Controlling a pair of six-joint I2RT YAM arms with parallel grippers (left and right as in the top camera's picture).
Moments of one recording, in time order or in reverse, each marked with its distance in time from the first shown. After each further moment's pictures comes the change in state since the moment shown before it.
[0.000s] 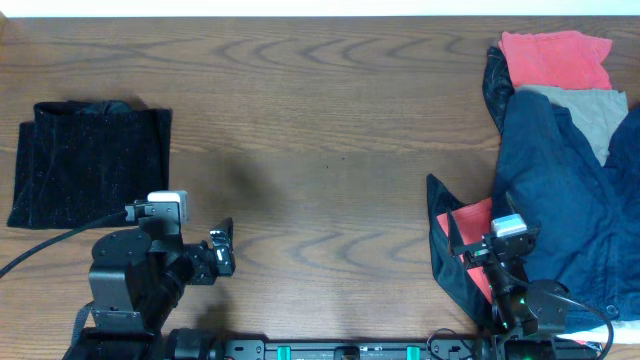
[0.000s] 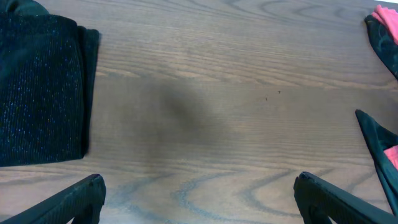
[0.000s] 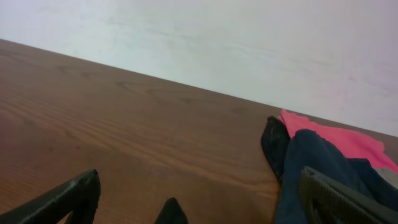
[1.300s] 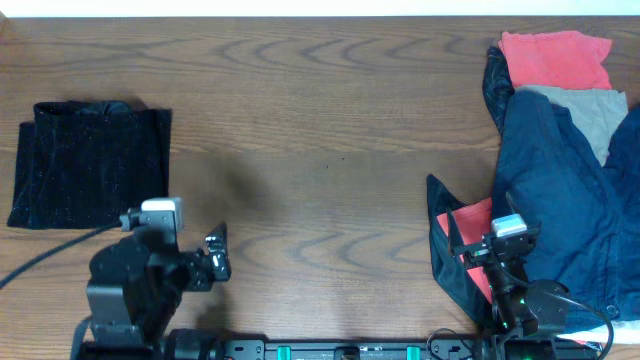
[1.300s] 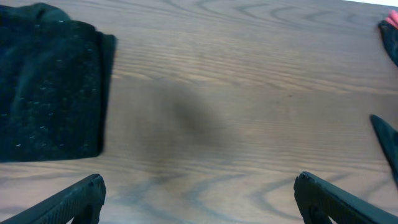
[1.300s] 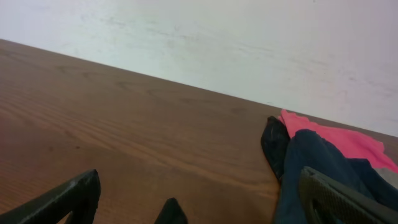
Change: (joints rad) left arm 0.000 -0.062 -0.020 -0.011 -0.056 0.005; right arm 0.000 0.000 0.000 0.000 0.000 0.000
